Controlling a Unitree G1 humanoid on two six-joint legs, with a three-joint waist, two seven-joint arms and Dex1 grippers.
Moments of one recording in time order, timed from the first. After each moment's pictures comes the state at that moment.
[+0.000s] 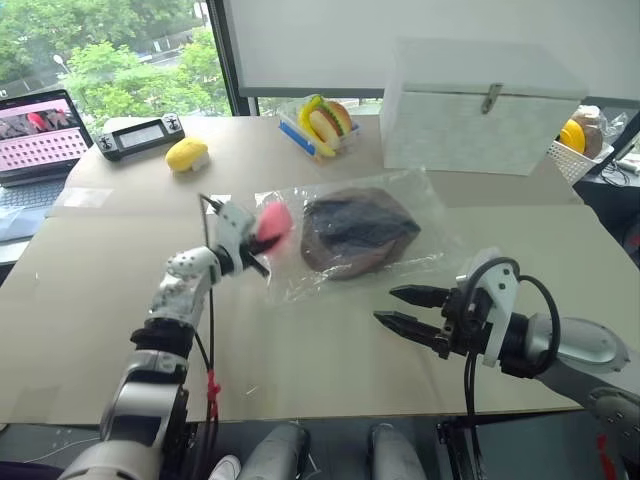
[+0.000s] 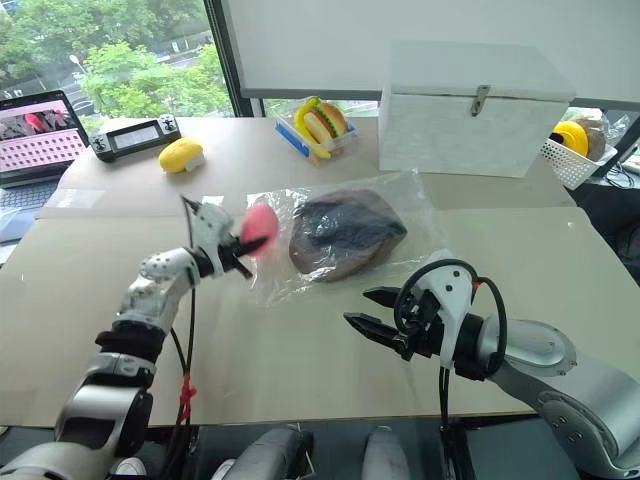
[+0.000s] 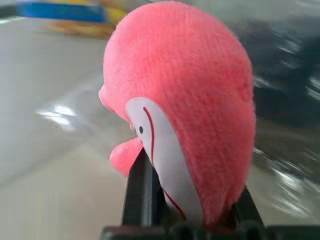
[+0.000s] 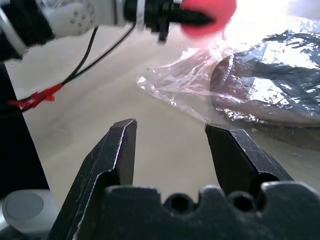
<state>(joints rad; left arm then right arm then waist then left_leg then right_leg) -0.81 0.42 0.07 0.71 -0.18 0.09 -0.59 -0.09 -0.83 -0.16 -0.82 0.95 0.88 0.47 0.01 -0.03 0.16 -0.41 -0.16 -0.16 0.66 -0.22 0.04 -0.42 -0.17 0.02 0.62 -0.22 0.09</state>
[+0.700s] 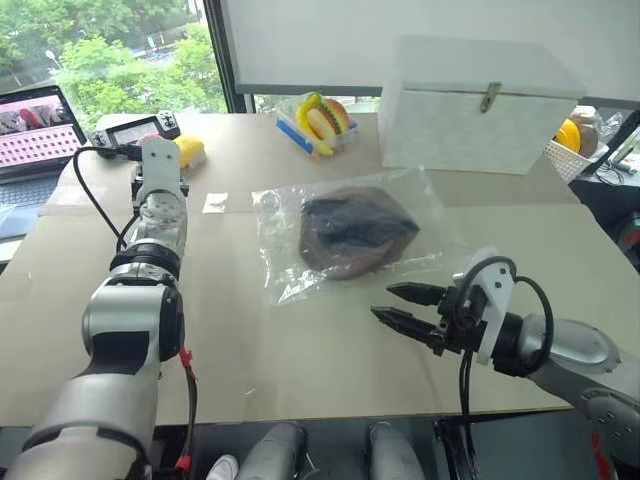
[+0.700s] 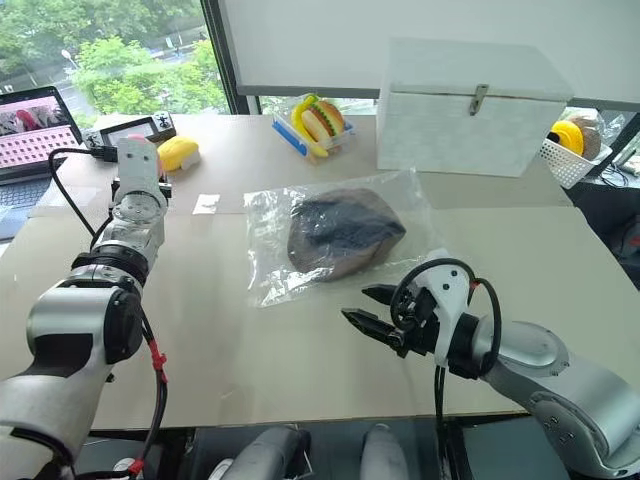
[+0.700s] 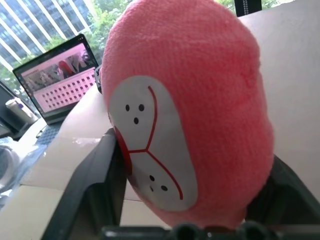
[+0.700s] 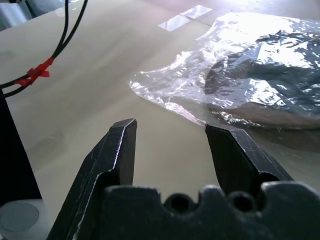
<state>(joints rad) -1.21 0.48 0.09 1.37 0.12 -0.04 0.21 -0.09 -0.79 -0.15 -0.81 0.93 0.88 0.43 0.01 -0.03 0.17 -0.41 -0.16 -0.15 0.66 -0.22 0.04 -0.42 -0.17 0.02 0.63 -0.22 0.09</state>
